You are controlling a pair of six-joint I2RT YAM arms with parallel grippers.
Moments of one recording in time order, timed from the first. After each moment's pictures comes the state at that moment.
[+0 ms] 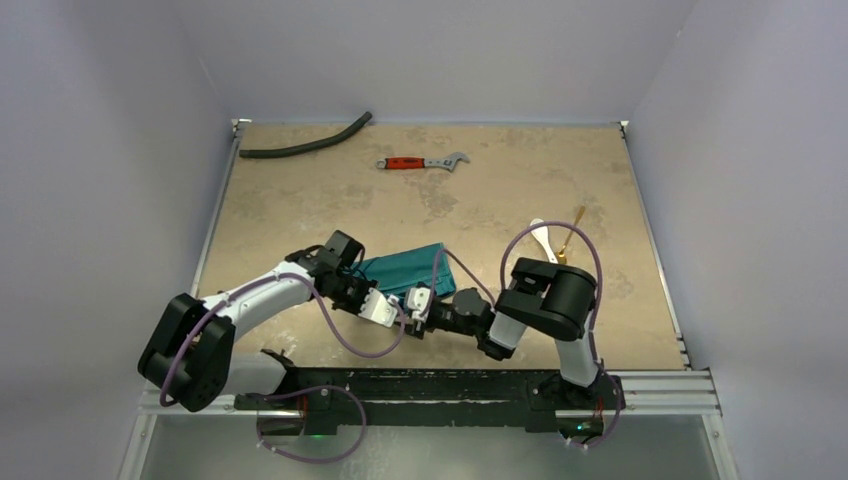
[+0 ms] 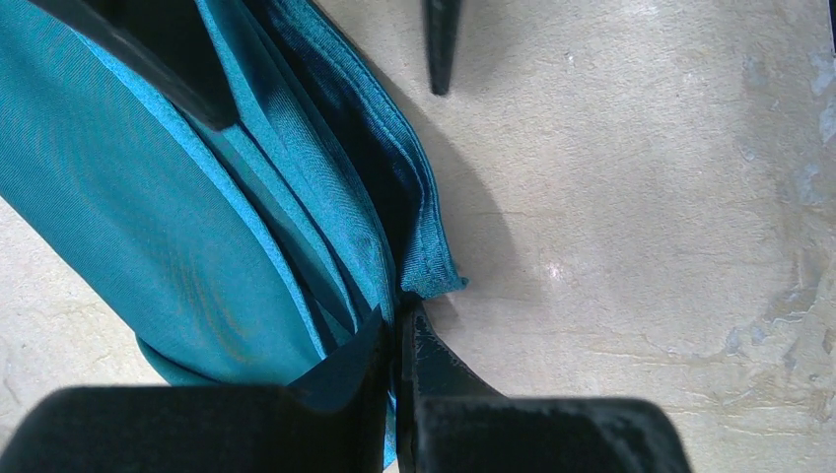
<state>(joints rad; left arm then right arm) -0.53 1.31 0.65 -0.61 0.44 1.41 1.04 1.95 0.40 1.38 -0.25 -0.24</state>
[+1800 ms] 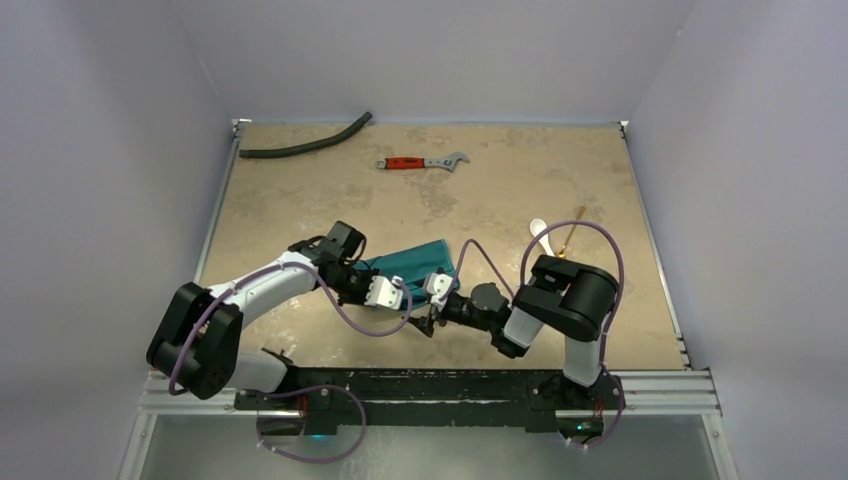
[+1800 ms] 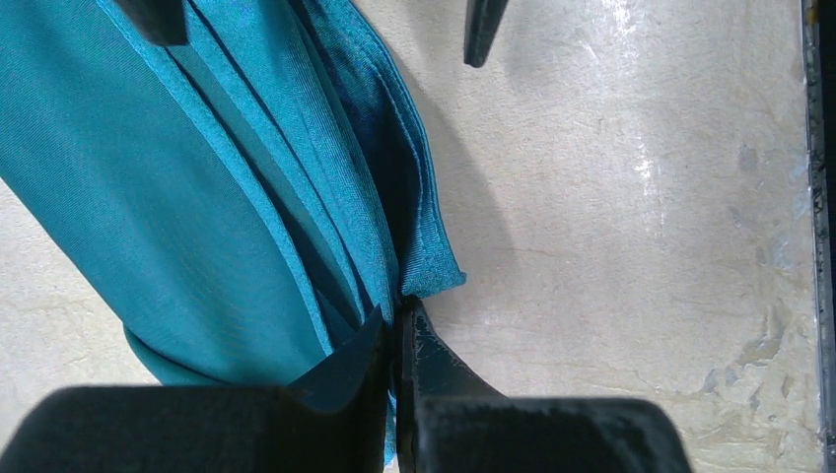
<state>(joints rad) -0.50 1.37 0.72 -0.62 0.52 1.28 0.97 1.87 0.32 1.42 -0.24 -0.15</state>
